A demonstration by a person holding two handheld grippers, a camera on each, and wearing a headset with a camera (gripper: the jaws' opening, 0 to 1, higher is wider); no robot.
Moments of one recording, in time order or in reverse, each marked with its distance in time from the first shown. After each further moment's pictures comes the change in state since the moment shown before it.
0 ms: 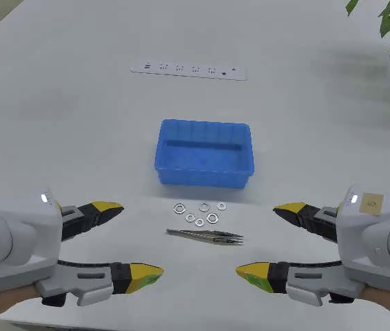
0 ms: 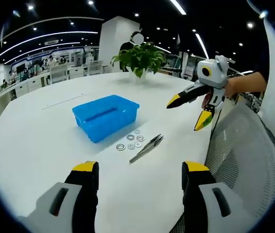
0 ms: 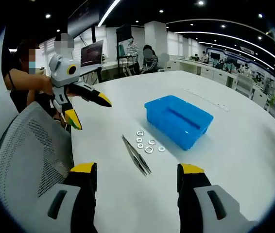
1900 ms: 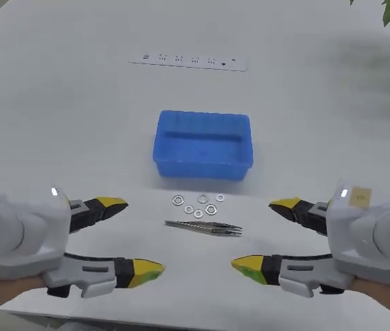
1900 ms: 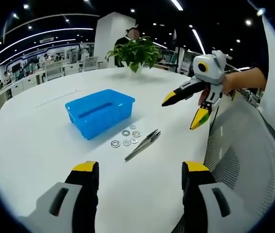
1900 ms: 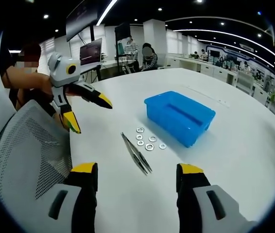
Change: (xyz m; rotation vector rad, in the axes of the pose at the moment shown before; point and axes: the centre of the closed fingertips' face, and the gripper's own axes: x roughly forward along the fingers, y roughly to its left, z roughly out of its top) left arm 0.028 -0.009 -0.005 0.001 0.047 -0.065; right arm 0.017 -0.002 -0.001 0.012 0.008 0.021
